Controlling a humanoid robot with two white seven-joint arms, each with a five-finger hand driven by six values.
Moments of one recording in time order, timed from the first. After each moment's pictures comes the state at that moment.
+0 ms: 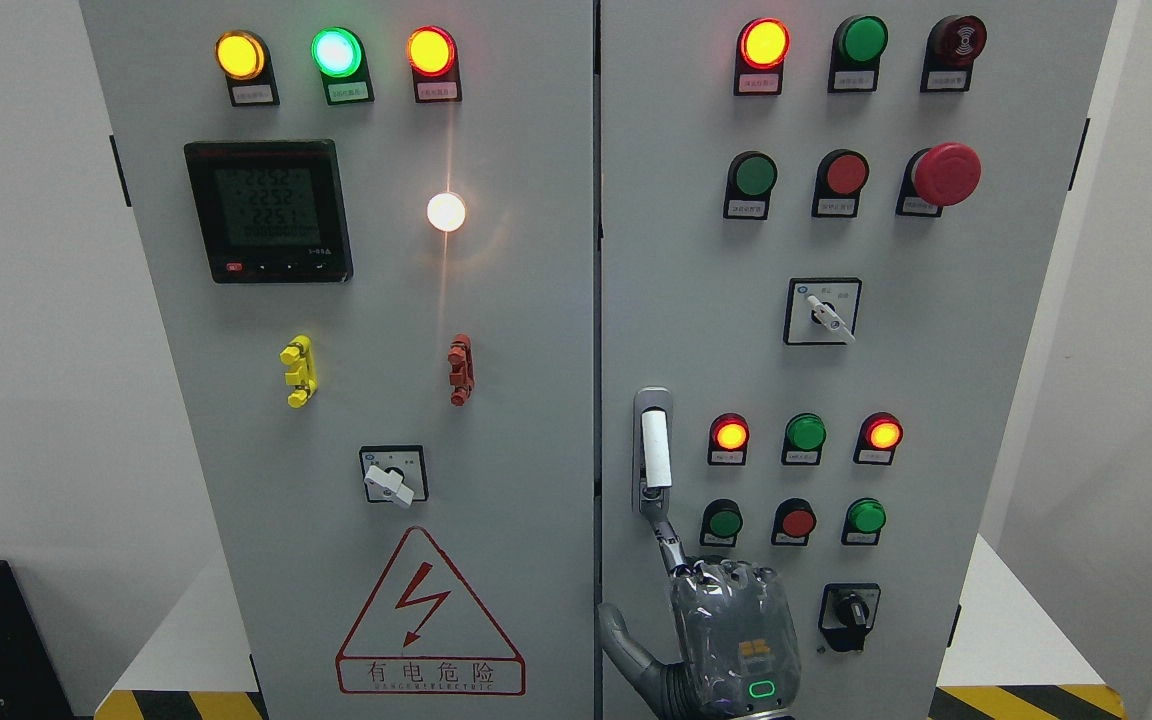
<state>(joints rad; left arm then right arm) 0.00 -0.11 -0.13 0.00 0.16 -0.11 0.00 -0.28 0.12 0.30 -1.66 1.43 0.09 -0.25</state>
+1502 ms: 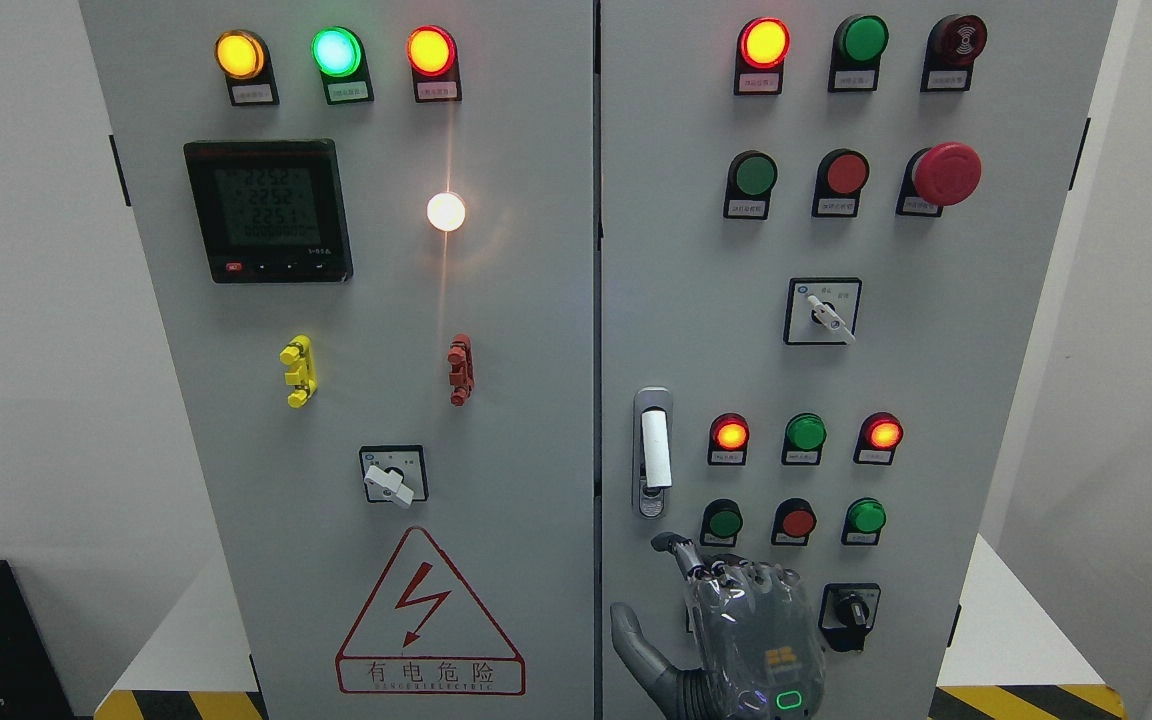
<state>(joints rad) 0.00 -0.11 -0.13 0.00 0.16 -0.11 0.00 -0.21 0.09 0.29 -1.79 1.36 0.04 -0.24</state>
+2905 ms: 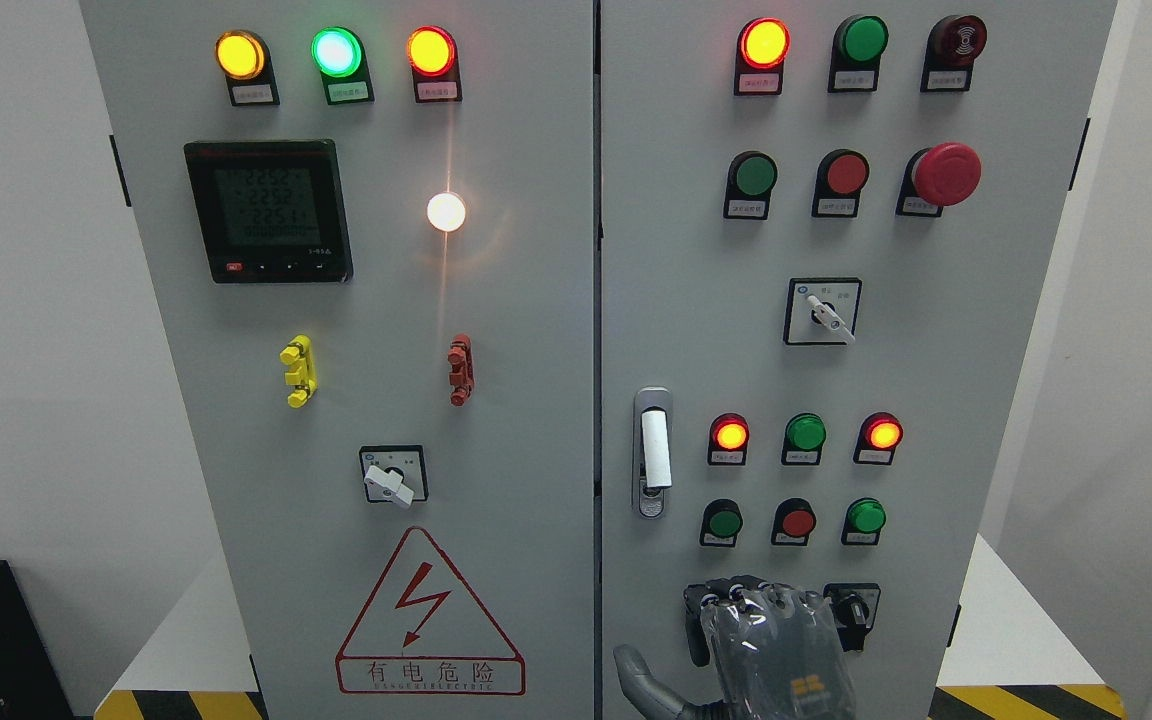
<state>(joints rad) 0.00 -0.11 -0.13 0.00 0.16 -0.11 0.00 -0.17 0.07 0.29 -1.93 1.40 0.08 -0.10</state>
